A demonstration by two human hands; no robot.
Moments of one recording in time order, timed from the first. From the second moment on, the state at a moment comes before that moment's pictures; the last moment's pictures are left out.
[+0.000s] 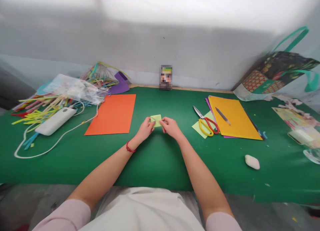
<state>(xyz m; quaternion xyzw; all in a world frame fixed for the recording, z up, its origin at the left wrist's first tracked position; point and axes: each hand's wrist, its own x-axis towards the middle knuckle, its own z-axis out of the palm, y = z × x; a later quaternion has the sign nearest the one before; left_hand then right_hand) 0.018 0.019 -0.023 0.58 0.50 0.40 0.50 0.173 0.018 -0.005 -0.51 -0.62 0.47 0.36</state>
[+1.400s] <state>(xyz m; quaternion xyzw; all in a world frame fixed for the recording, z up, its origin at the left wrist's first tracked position) -0.041 0.012 0.029 0.67 0.74 -0.04 0.07 0.227 0.038 -0.028 -0.64 -0.37 0.39 0.55</state>
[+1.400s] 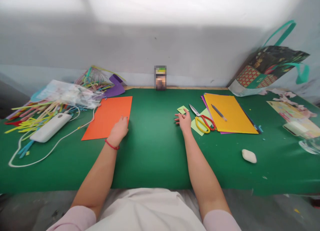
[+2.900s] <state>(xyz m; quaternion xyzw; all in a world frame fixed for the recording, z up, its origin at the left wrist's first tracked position) 0.012 -0.014 -0.013 0.82 0.49 0.17 0.25 0.143 0.020 0.009 -0.53 -0.22 0.69 0.44</state>
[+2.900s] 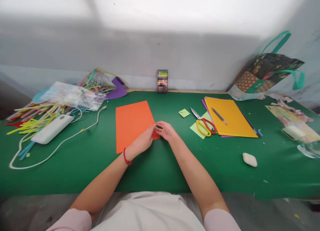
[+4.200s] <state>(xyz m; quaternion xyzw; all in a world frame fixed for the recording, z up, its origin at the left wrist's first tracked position) 0.013 0.011 -0.022 0.74 0.66 0.06 0.10 0.189 0.016 0.034 -0.55 -0.31 0.67 0.39</state>
